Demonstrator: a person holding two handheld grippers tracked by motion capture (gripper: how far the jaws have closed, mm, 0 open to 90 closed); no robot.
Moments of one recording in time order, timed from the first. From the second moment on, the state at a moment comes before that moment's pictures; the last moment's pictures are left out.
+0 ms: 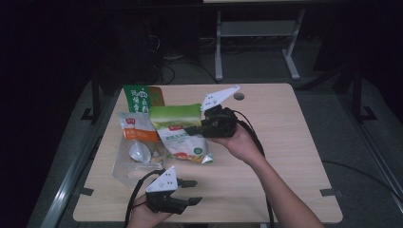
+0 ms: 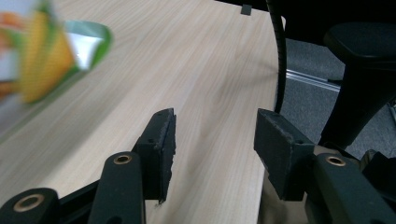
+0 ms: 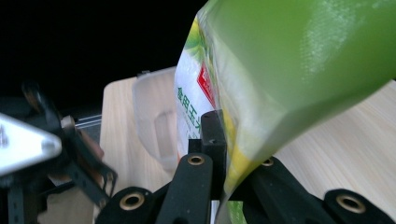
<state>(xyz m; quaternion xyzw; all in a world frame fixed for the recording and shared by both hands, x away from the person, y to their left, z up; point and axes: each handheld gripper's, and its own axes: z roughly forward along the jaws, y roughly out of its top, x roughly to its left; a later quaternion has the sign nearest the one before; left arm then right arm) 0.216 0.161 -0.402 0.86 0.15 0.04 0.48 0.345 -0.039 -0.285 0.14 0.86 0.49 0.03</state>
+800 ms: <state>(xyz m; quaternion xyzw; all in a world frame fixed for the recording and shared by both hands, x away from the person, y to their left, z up) 0.209 0.167 -0.410 0.85 0.16 0.05 0.49 0.349 0.079 -0.280 0.10 0.87 0.48 -0.04</state>
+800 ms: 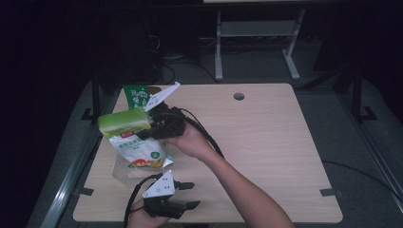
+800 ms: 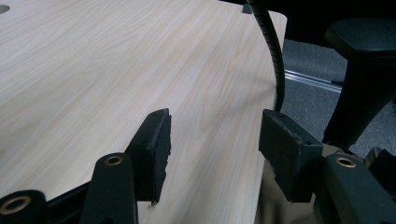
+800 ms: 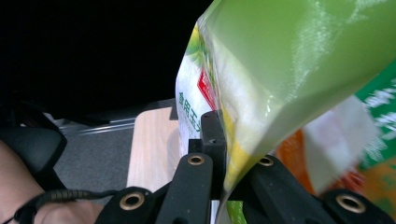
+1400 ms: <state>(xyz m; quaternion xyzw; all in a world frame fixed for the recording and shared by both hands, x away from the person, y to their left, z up) 0.207 0.166 -0.413 0.86 0.16 0.05 0.48 0.357 0.118 -0.334 0.11 0.87 0.46 -0.09</state>
